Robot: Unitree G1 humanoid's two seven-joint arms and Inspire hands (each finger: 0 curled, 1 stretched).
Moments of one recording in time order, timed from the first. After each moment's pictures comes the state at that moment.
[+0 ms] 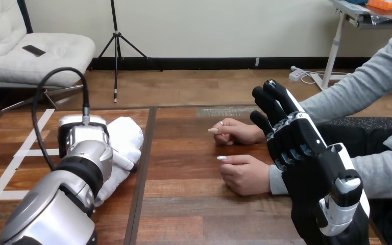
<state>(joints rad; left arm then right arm) -0.99 0.30 -0.70 1.26 0.79 0.41 -0.32 0.39 -0.12 0.14 -0.31 0.29 -0.55 0.37</state>
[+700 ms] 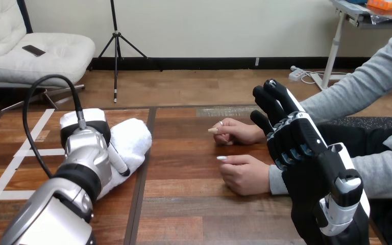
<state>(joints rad) -0.94 0.30 -0.59 1.23 0.71 0.40 -0.12 0.39 -0.12 0.14 -0.31 0.29 -0.55 0.37</state>
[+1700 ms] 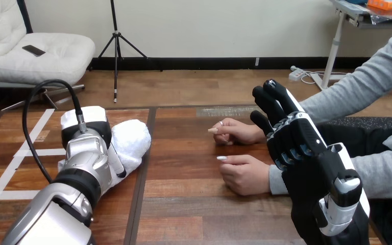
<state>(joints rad) -0.92 0.29 -0.57 1.22 0.71 0.37 -0.05 0.39 -0.12 0.14 -0.31 0.29 -0.55 0.37</state>
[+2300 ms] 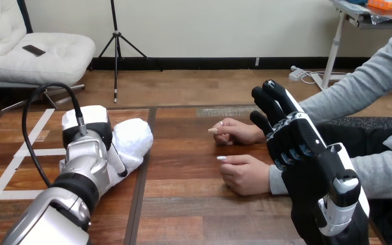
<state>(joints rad) -0.89 0.30 -0.56 1.20 0.70 0.33 0.01 0.39 -0.12 0.14 -0.31 0.28 -0.55 0.37</state>
